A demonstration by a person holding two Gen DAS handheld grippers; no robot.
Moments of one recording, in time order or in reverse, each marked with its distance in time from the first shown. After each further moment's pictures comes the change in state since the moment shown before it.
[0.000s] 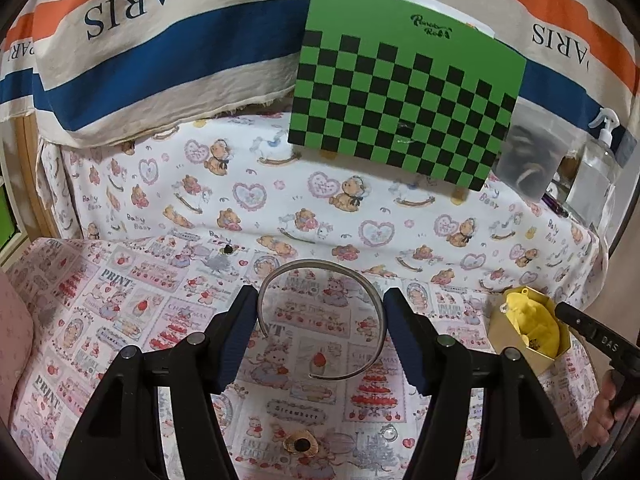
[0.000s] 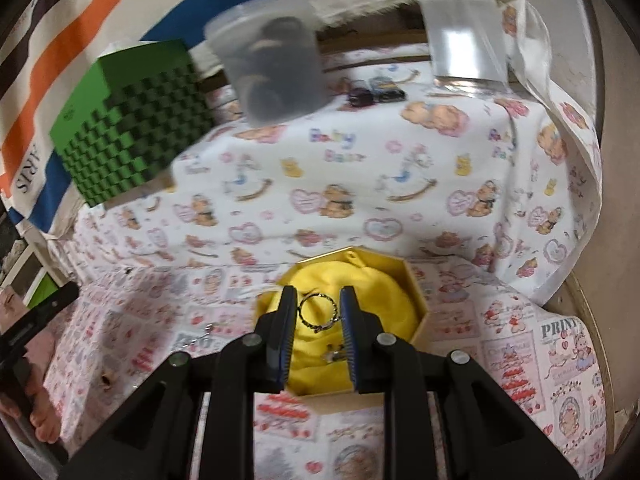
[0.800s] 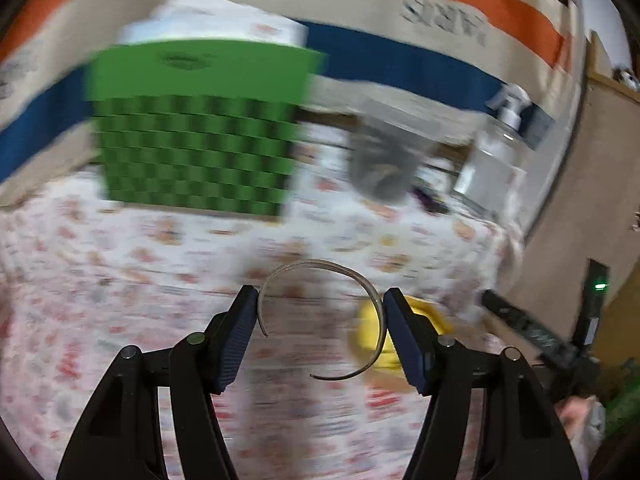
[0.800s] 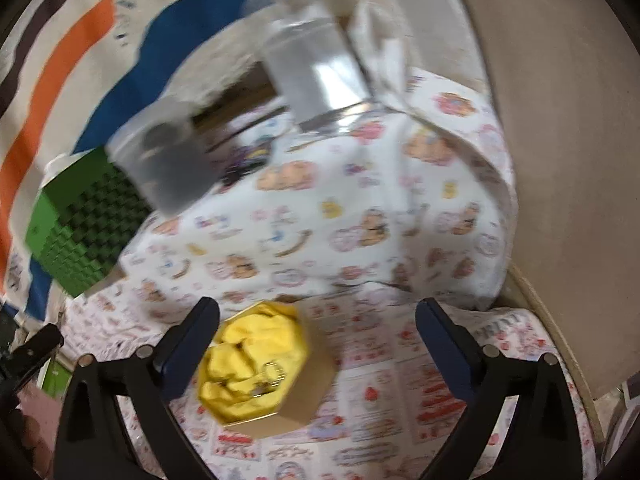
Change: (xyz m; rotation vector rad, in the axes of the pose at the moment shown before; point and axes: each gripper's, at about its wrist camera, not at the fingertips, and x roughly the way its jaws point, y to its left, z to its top) left arm -0.016 -0.131 0.038 0.118 0.072 -0.293; right arm -0.034 -0.084 0.013 0.267 -0.108 -0.068
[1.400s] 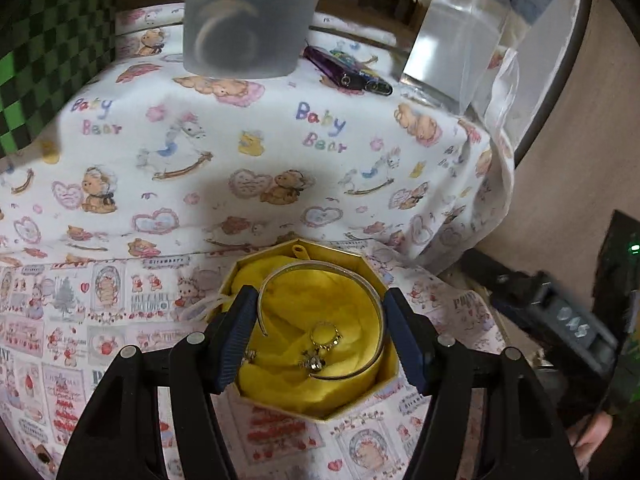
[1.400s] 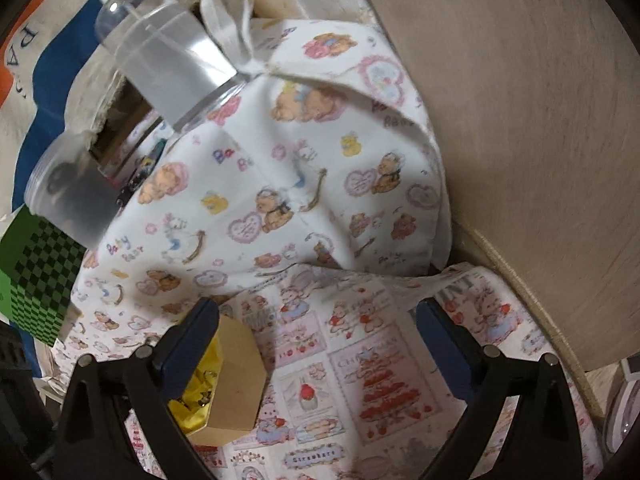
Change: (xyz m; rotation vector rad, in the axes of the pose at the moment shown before) left arm 0.125 -0.083 -0.022 0.083 0.271 -0.081; right arm 0.018 -0.058 0.003 0.221 0.109 -0.097
